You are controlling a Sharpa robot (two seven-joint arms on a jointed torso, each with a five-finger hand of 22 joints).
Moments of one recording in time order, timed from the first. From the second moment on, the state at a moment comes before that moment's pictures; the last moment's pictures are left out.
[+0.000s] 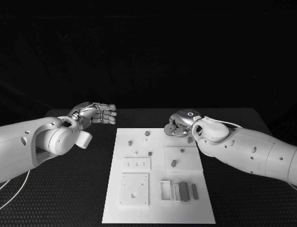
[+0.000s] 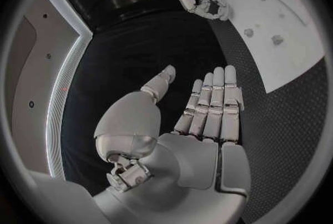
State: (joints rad) left arm 1.37 -0.88 -0.19 1.38 -0.10 -0.19 0.20; left_hand 0.95 0.00 0.43 -0.28 0.06 0.67 0.18 0.37 0.38 0.97 0.18 0.15 0.09 0.88 0.14 0.39 0.63 0.04 0.88 0.03 0.21 0.62; right arm 1.18 -0.57 -0.04 1.15 -1.83 -0.32 -0.20; right_hand 1.02 -0.04 0.55 -0.29 0.05 0.91 0.11 0.25 0.57 1.17 0.01 1.29 1.14 1.28 -0.09 1.56 1.07 0.21 1.14 -0.04 0.97 1.31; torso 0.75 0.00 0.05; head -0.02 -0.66
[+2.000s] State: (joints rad) left arm 1.37 -0.84 -0.19 1.36 -0.10 -0.19 0.20; left_hand 0.95 0.00 0.42 -0.28 0.06 0.67 0.18 0.37 0.38 0.97 0.18 0.15 0.09 0.88 0.14 0.38 0.63 0.04 0.88 0.03 0.21 0.62; right arm 1.15 -0.35 -0.10 1.10 -1.99 -0.32 -0.30; right_hand 0.99 -0.08 0.57 -0.26 0.05 0.93 0.10 0.25 0.58 1.19 0.01 1.27 1.12 1.29 -0.10 1.56 1.05 0.21 1.16 -0.05 0.97 1.31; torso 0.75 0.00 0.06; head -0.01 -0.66
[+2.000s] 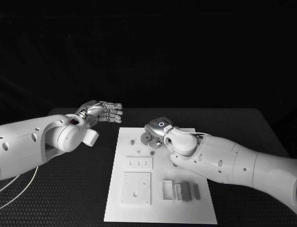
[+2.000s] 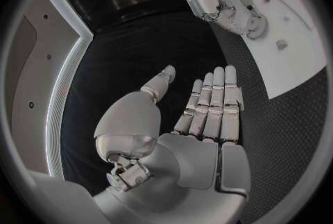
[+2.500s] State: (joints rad) left arm 1.37 -0.84 -0.19 1.35 -0.10 -0.19 0.20; left_hand 0.95 0.00 0.42 -0.28 0.06 0.67 0.18 0.37 0.38 0.97 0.18 0.15 0.09 0.89 0.14 0.38 0.64 0.04 0.88 0.03 0.21 0.62; right arm 1.15 -0.32 -0.10 1.06 -1.99 -0.30 -0.30; right_hand 0.99 -0.10 0.57 -0.25 0.05 0.93 0.11 0.24 0.57 1.18 0.01 1.26 1.10 1.28 -0.09 1.56 1.04 0.21 1.16 -0.05 0.96 1.31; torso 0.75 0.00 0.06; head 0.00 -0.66
